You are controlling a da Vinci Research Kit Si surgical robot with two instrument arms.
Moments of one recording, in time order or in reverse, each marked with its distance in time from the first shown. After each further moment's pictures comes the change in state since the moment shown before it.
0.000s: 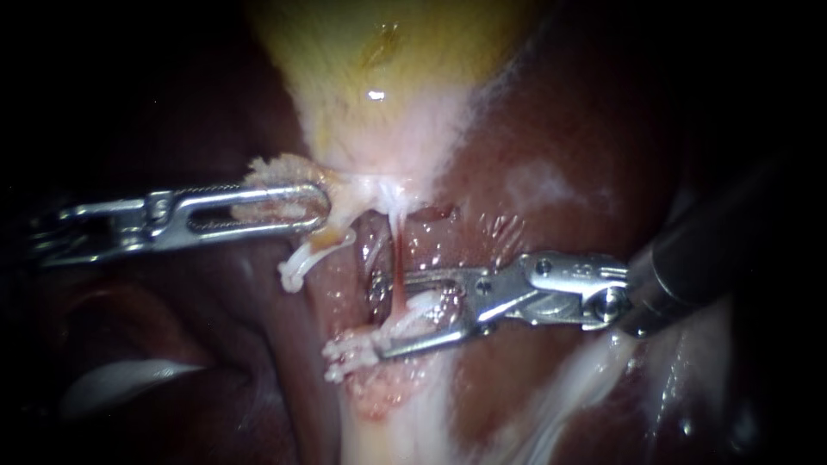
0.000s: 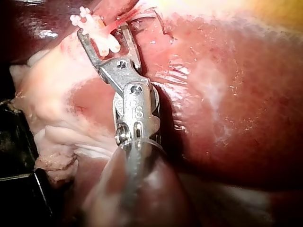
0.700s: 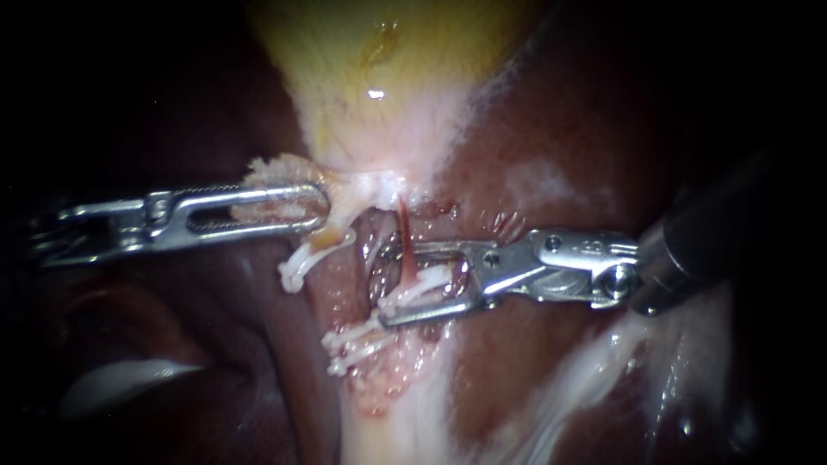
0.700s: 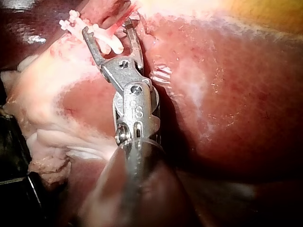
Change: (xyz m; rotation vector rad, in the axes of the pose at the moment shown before) right arm 0.001 0.003 -0.002 -0.143 -0.006 0.021; left arm 0.000 0.000 0.000 0.000 0.000 0.000
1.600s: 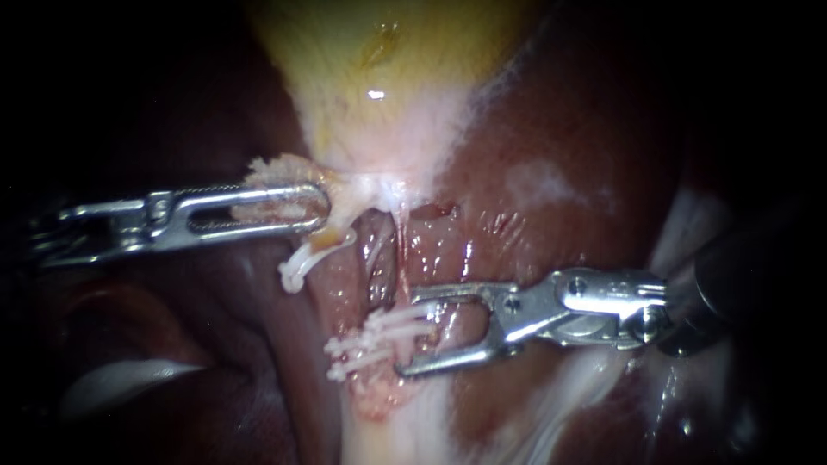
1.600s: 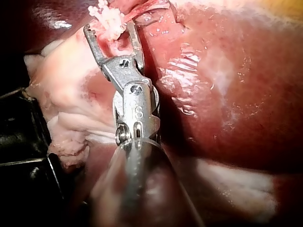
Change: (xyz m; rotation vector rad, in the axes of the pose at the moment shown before) right arm 0.001 -0.006 -0.001 0.114 0.007 -0.013; left arm 0.000 0.000 0.000 0.000 0.000 0.000
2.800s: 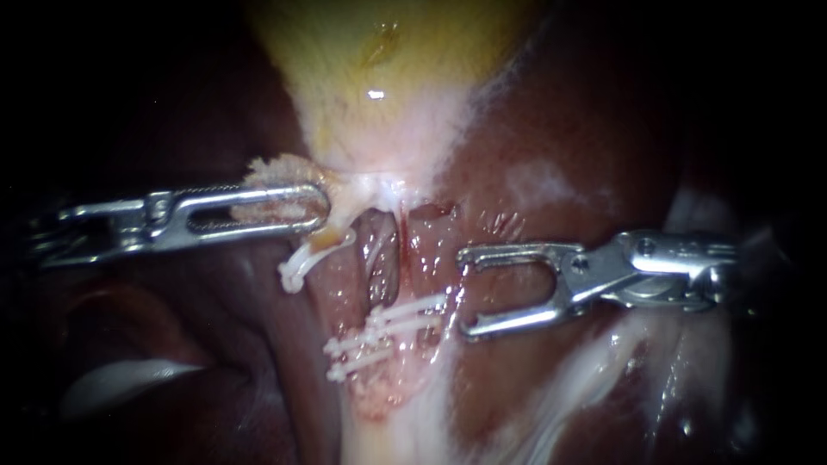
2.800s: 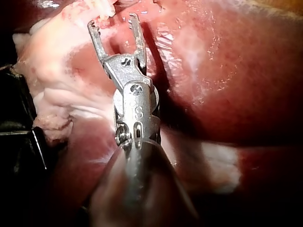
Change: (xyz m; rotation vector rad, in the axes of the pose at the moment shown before) right arm 0.003 0.001 -0.009 -0.085 -0.014 -0.050; left arm 0.000 0.000 0.000 0.000 0.000 0.000
